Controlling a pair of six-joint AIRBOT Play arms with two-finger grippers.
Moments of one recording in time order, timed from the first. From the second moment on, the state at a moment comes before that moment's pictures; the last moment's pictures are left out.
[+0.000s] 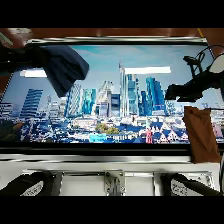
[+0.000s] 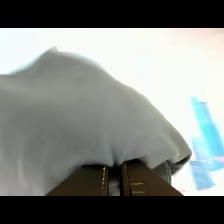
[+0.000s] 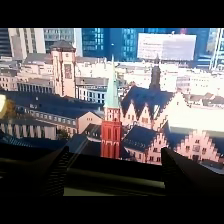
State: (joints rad) left arm -0.24 -1.03 1.48 1.26 -0.90 -1.57; right arm -0.07 -1.29 1.47 -1.34 1.54 1.46
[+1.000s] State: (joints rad) left arm -0.60 -1.33 1.23 1.25 -1.00 -1.72; right arm -0.07 -1.08 1.16 -1.30 1.36 1.48
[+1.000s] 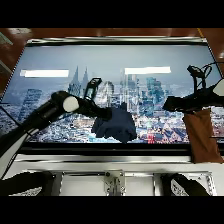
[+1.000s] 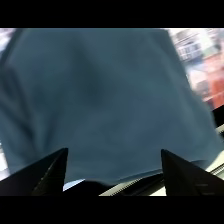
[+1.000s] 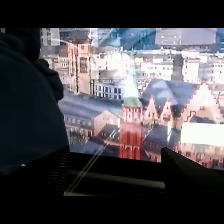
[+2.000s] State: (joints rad) left arm -0.37 -1.30 0.64 0.61 -0.81 -1.44; right arm -0.07 -1.36 1.14 -1.05 1.38 1.37
